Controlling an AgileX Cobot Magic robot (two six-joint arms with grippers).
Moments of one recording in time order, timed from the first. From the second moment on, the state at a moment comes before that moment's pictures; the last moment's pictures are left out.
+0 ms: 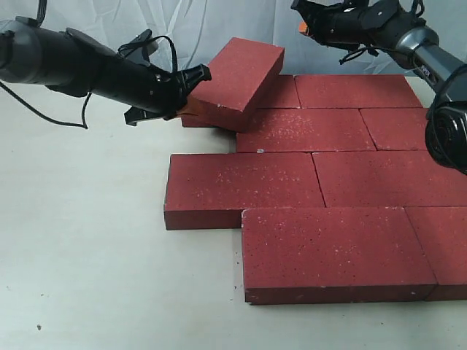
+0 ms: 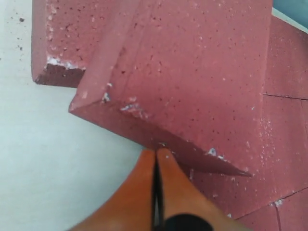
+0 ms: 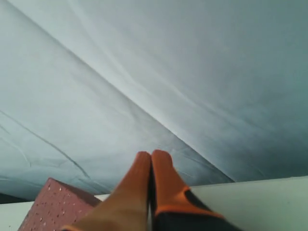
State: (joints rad) left arm -0.32 2.07 -1.37 -1.18 0.43 0.51; right arm 0.10 2.74 -2.54 0.78 0.47 -0.17
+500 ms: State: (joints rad) left arm -0.28 2.09 -1.38 -1.18 0.21 0.51; right arm 0.11 2.79 -2.54 0.82 0.37 -0.18
